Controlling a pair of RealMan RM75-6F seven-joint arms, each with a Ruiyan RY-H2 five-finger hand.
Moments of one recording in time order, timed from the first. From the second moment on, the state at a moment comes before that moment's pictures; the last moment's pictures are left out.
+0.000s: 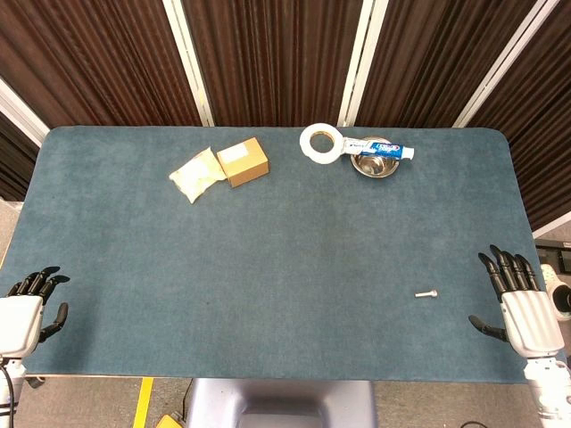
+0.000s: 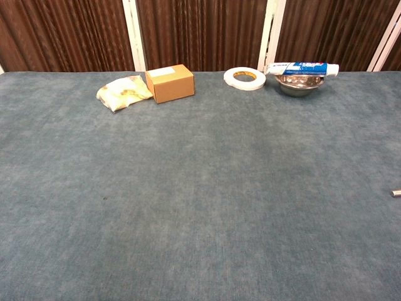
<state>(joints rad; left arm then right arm) -0.12 -1.23 -0.07 -1.44 1.49 1.49 0.08 0.07 -1.12 0.05 -1.61 -1.56 1.51 -0.04</state>
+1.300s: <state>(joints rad) -0.13 -1.22 -0.05 -1.48 1.53 1.50 0.06 0.19 -1.17 0.04 -1.60 -1.56 1.30 -0.18</state>
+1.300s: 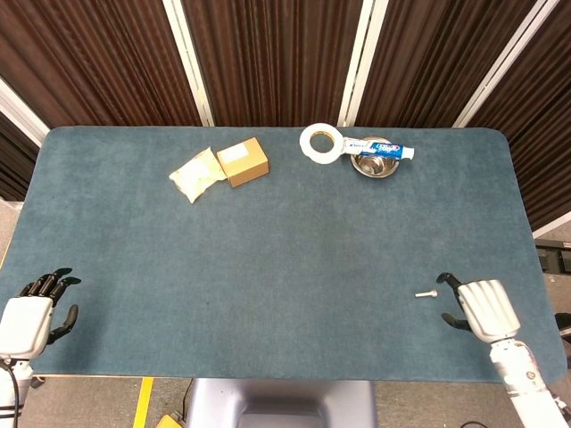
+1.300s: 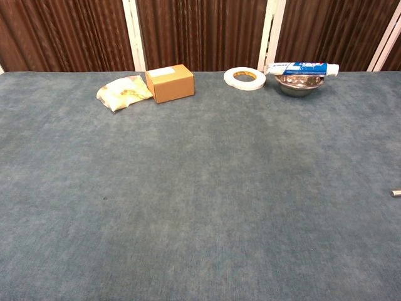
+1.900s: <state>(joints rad) -0.12 -1.22 -0.05 -1.48 1.53 1.50 0.05 0.31 -1.23 0.02 -1.53 -1.47 1.09 -0.31</state>
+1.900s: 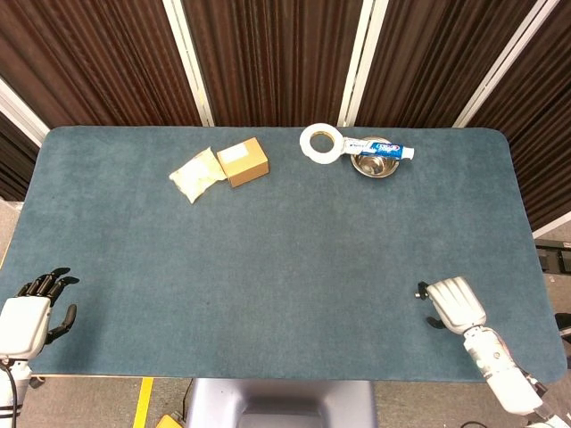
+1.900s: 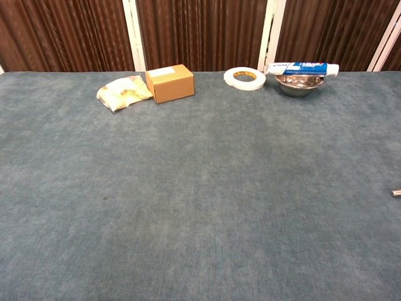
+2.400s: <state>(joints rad) -0.12 -1.22 -0.05 -1.47 1.53 1.50 0.05 0.36 -1.34 0.03 -1.37 -1.42 1.03 -0.30</state>
